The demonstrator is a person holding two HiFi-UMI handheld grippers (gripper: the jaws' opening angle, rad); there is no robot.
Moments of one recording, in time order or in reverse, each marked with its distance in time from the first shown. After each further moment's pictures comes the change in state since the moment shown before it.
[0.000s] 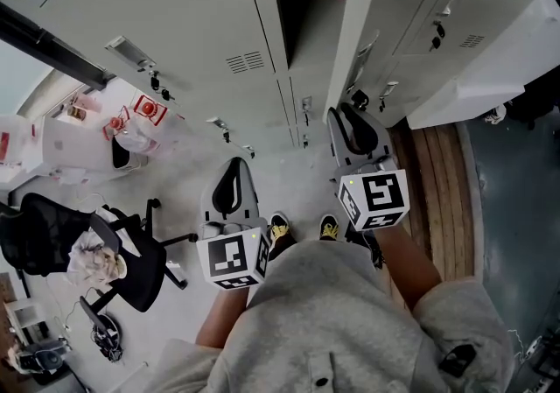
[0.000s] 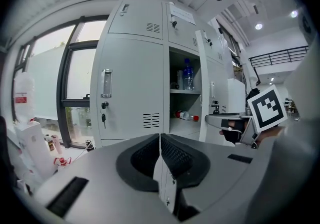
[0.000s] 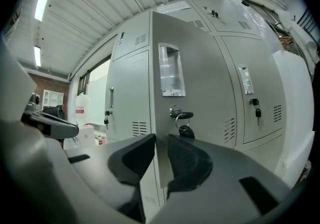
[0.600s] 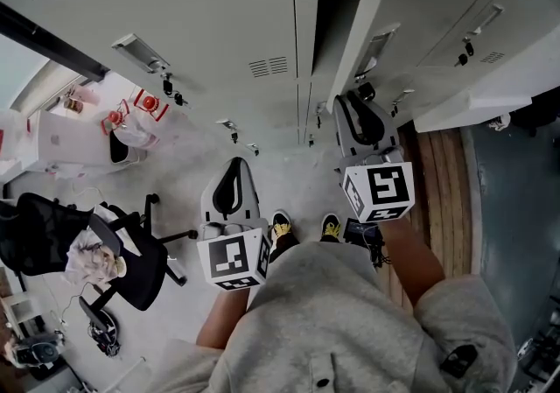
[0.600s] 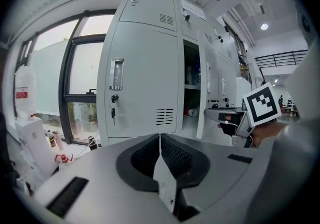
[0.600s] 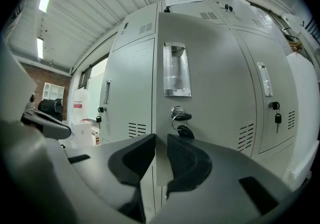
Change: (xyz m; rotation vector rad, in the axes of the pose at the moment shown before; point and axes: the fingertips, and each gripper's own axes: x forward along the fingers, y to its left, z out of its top) left arm 0.025 0.050 -0.009 -0.032 0.033 0.020; right arm 0.062 0.015 0.005 -0.065 -0.001 0.002
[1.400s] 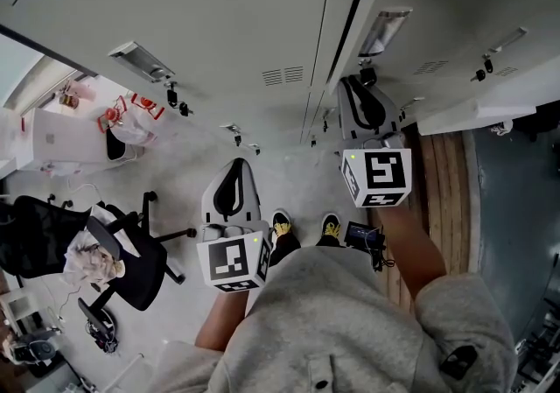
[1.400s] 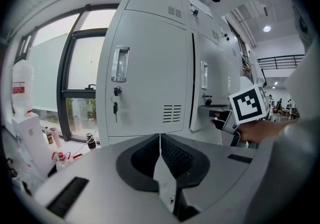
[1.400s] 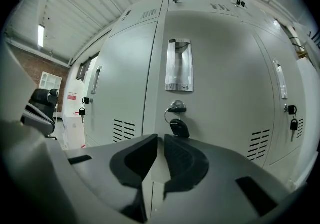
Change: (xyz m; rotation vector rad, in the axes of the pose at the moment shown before) left arm 0.028 0.025 -0.007 -0.024 0.026 -0.017; right arm 0.062 -0.005 -0.003 -0.067 0.007 -0.043
